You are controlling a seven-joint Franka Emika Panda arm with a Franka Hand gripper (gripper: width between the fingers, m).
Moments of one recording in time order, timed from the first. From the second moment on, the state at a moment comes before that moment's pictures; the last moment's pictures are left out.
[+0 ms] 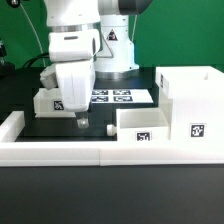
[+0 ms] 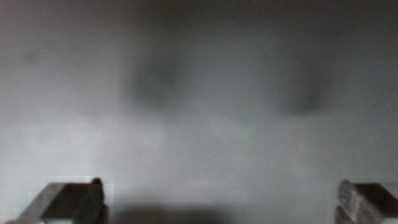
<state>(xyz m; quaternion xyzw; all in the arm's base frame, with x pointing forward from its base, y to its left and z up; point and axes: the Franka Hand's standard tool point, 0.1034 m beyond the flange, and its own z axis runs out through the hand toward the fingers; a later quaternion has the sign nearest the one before) 0.531 -0.083 0.020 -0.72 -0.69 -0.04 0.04</state>
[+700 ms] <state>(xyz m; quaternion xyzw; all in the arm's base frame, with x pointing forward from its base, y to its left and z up) 0.535 -0.036 0.013 -0.75 -0.65 -0.05 0.06</state>
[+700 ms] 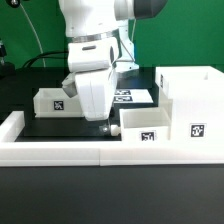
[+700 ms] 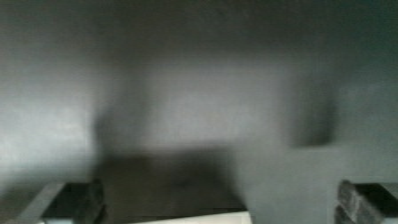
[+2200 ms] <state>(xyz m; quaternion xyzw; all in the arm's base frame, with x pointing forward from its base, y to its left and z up) 0.540 -0.031 0.012 -0.74 -0.67 -0.03 0.04</state>
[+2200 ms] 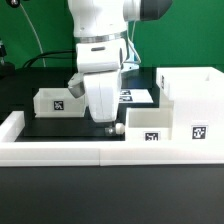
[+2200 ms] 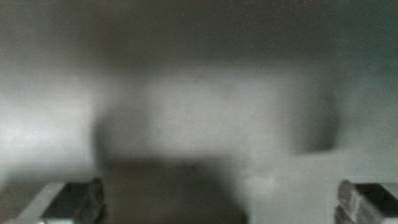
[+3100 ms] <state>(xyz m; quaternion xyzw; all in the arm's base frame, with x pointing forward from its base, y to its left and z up) 0.545 -0.036 0.013 -0.71 -0.70 -0.02 0.05</state>
